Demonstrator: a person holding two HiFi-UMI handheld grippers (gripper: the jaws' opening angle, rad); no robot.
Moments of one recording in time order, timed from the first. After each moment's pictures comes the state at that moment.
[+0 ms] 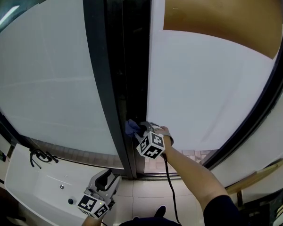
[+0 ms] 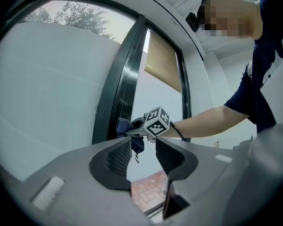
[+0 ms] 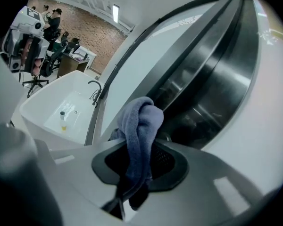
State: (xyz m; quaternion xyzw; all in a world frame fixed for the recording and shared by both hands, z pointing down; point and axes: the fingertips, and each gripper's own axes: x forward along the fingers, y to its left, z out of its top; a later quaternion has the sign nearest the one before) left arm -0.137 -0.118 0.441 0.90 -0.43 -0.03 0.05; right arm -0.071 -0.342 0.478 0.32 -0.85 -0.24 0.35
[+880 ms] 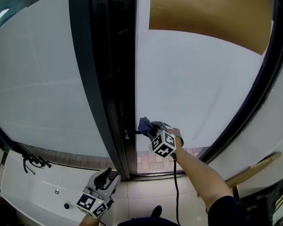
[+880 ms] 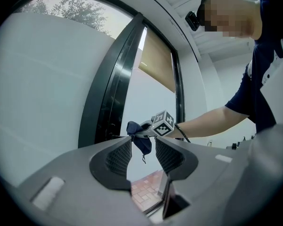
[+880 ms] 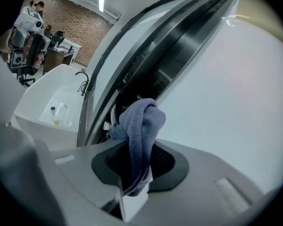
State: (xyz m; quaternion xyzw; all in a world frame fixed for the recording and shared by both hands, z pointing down) left arm -0.108 -0.130 0.442 0.92 -0.39 -0.03 0.05; right arm 0.042 -0.351 0.483 0.40 -0.81 -0.20 0.38
